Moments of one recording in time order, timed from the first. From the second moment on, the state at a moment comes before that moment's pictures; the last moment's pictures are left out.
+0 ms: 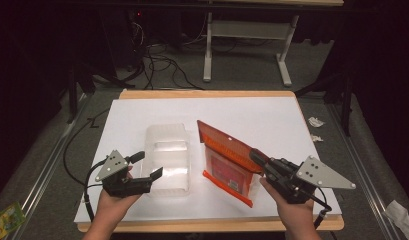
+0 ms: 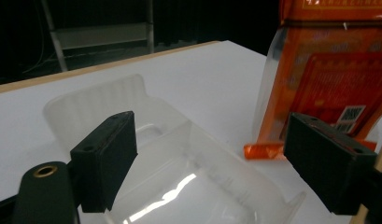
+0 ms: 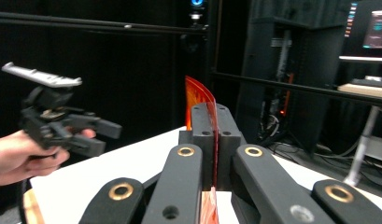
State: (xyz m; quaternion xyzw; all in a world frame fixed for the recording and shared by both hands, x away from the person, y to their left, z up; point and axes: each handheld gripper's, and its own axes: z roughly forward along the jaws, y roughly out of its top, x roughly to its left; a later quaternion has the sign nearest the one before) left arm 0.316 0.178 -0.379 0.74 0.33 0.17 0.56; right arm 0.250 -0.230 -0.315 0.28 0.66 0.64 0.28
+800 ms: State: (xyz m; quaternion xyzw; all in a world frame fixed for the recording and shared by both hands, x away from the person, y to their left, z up) left arm 0.371 0.079 -0.365 0.75 0.29 0.08 0.59; right arm 0.270 -0.234 -0.341 0.30 0.67 0.63 0.26
